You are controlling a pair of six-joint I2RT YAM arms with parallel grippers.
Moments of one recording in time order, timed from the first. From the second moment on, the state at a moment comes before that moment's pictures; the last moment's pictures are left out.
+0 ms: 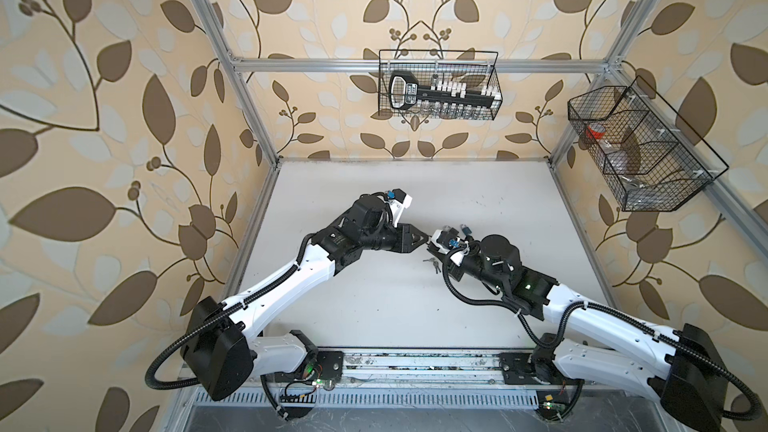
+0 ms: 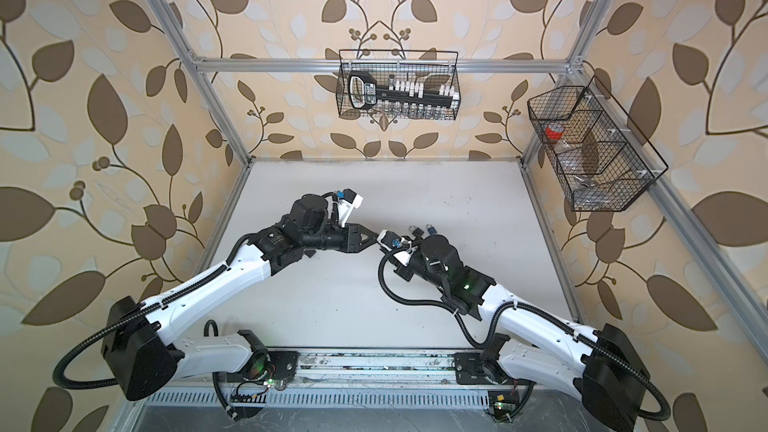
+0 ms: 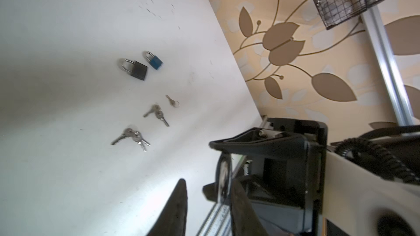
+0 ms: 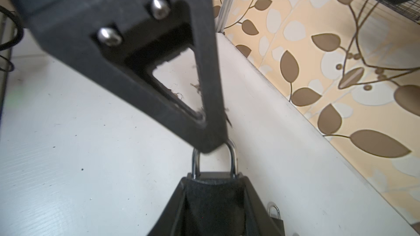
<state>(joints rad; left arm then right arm) -0.61 1.23 0.99 -0.29 0.47 -0.61 0.79 1.05 0.62 0.11 0.04 -0.34</state>
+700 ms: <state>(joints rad) -0.32 1.07 0.77 -0.39 0.30 -0.71 0.53 1.59 0.98 -0.18 -0.05 -0.28</state>
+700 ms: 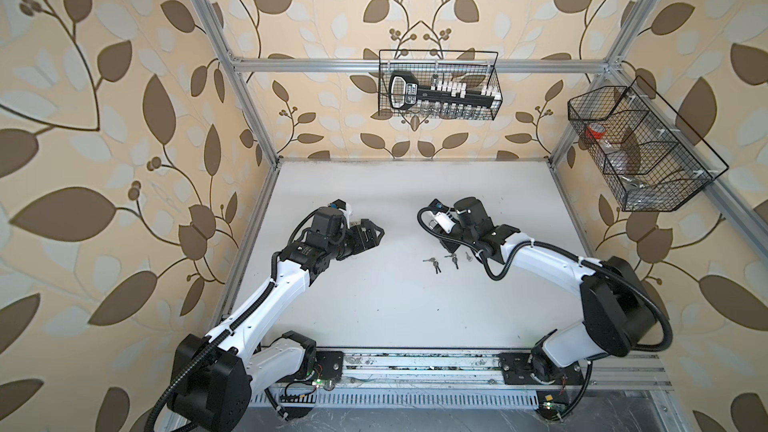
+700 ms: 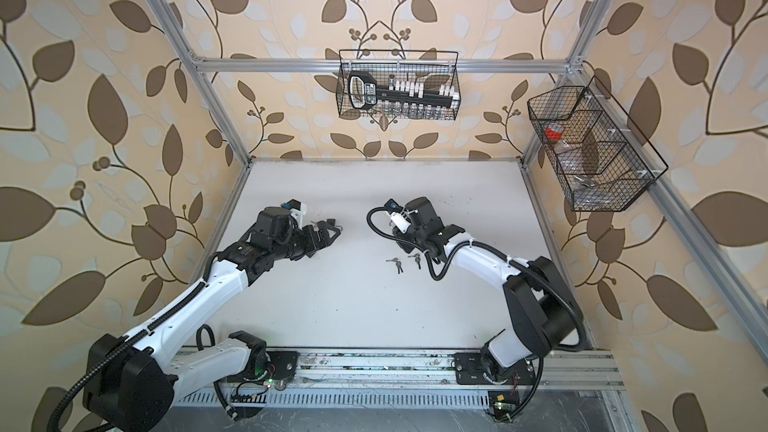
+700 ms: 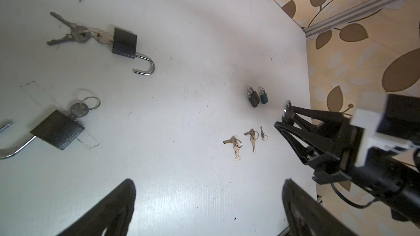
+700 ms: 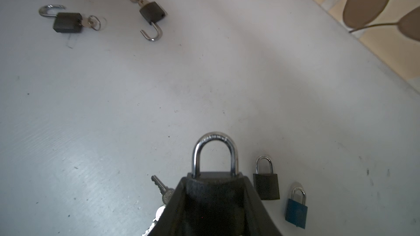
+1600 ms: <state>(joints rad) -0.45 1.12 0.98 -0.72 0.01 -0.63 0.48 1.99 1.27 -0.37 -0.08 -0.31</state>
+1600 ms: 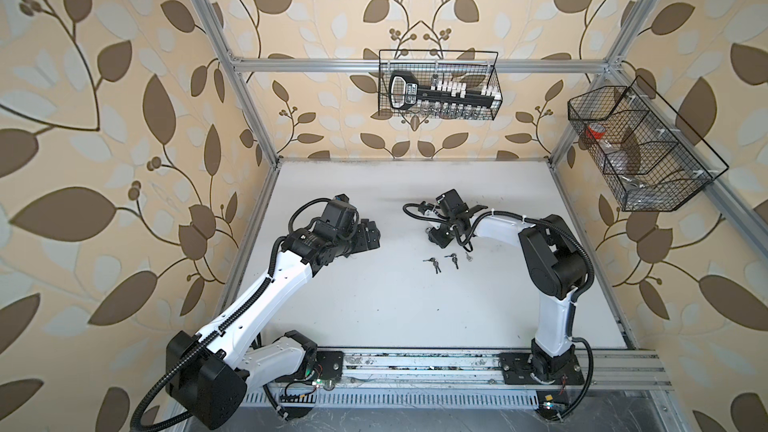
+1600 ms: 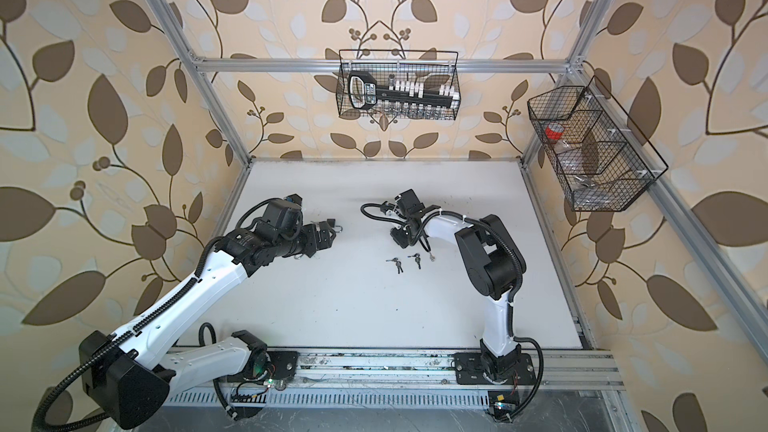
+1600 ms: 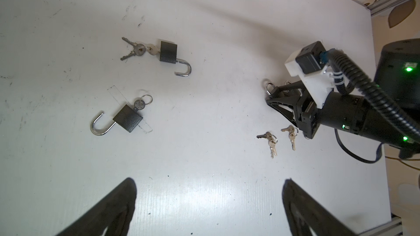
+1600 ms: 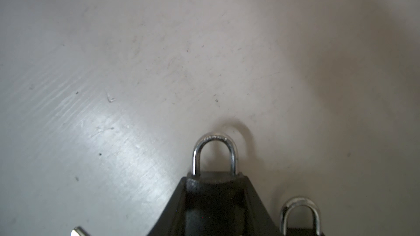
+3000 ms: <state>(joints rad) -0.09 1.11 0.98 -0.70 0.19 -0.63 0.69 1.93 1.31 -0.15 -0.22 -0.27</state>
